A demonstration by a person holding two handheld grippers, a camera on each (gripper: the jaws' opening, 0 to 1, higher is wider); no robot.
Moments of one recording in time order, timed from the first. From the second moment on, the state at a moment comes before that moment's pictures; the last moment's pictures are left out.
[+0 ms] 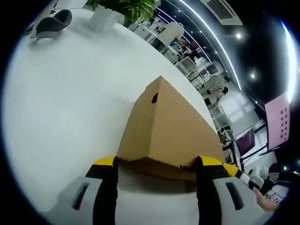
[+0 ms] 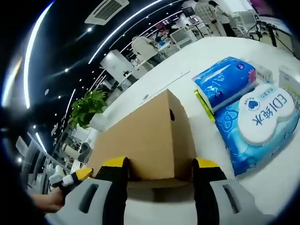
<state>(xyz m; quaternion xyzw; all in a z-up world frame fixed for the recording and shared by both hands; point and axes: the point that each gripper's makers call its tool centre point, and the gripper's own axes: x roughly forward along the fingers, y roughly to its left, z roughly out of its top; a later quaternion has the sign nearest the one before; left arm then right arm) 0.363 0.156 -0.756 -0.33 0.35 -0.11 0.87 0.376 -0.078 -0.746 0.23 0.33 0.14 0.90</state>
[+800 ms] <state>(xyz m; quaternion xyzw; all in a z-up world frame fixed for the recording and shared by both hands) 0.360 0.146 -0.741 -0.05 0.31 -0.23 0.92 0.364 -0.069 -0.732 -0.08 0.30 0.26 0.92</state>
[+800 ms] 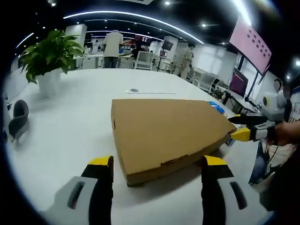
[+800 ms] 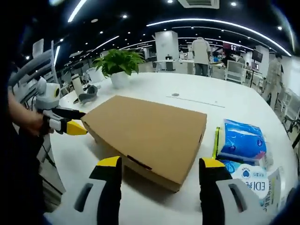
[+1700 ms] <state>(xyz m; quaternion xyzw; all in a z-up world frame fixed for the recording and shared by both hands) 0.370 0.131 -0.748 -0.02 0.32 -0.22 0.92 0.375 -0.089 -0.739 -0.09 0.31 0.23 0.92</state>
